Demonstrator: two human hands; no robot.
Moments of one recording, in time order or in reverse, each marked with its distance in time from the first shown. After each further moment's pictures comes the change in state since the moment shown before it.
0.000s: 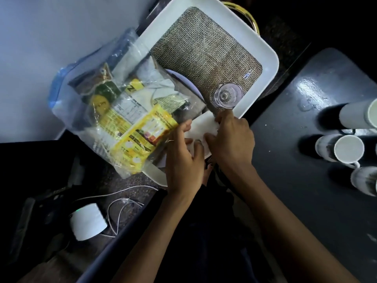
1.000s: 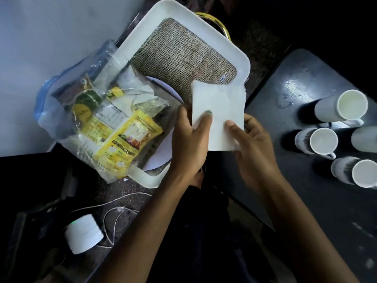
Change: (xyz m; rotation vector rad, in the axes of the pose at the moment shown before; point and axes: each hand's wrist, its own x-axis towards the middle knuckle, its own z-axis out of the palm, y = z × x) left_hand 0.010 0.074 0.017 -0.233 -0.125 -0.124; right_hand -0.026 0.056 -0.040 1.518 -0.072 0.215
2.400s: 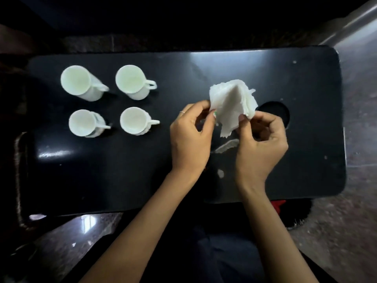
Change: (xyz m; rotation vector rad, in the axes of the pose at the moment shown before) left_hand -0.261 -0.049 0.386 0.333 -0.579 0.536; right_hand -0.159 -0.044 -0.415 -0.030 1.237 -0.466
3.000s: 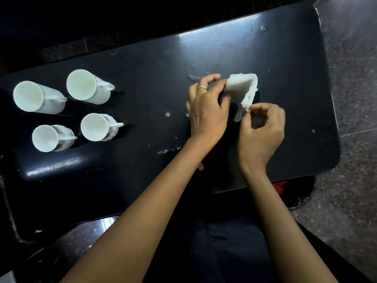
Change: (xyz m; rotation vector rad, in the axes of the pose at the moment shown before) left_hand 0.008 -0.009 0.134 0.343 -0.292 0.076; right_hand 0.067 0.074 -0.061 -0.316 0.079 -0.024
